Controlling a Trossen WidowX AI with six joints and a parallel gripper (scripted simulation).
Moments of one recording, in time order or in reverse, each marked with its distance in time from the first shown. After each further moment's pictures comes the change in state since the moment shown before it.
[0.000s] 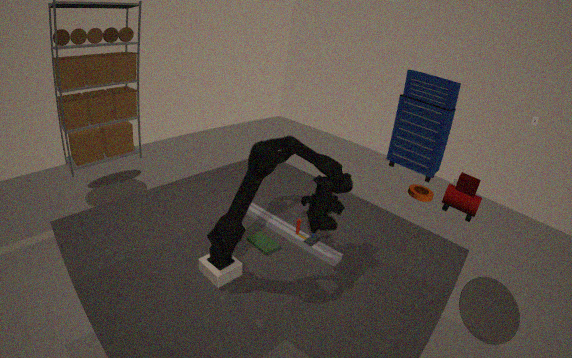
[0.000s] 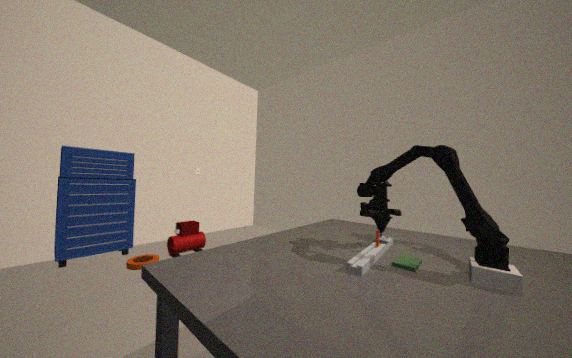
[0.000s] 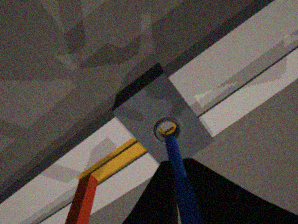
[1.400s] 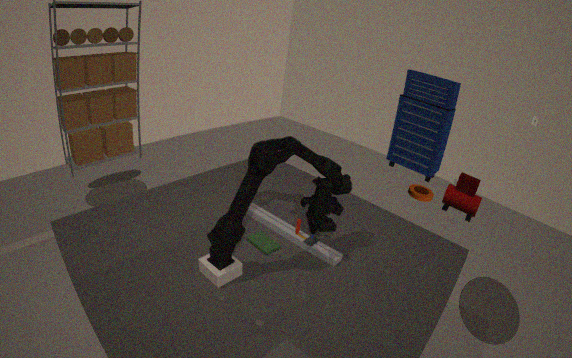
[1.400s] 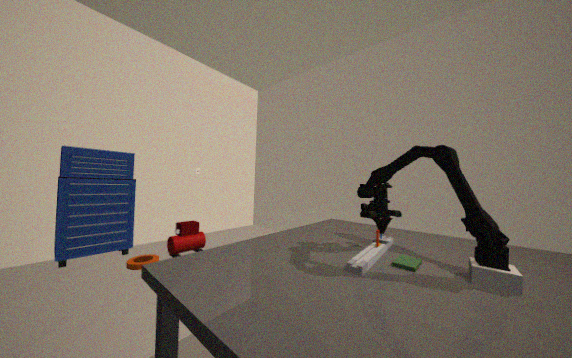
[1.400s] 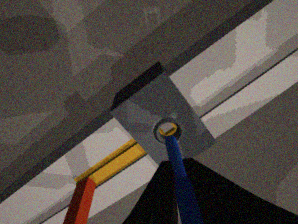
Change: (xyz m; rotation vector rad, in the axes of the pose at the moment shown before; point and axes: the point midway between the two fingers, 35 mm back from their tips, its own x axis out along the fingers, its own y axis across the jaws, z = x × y) arm 0.005 0.000 -0.001 -0.001 0.000 0.000
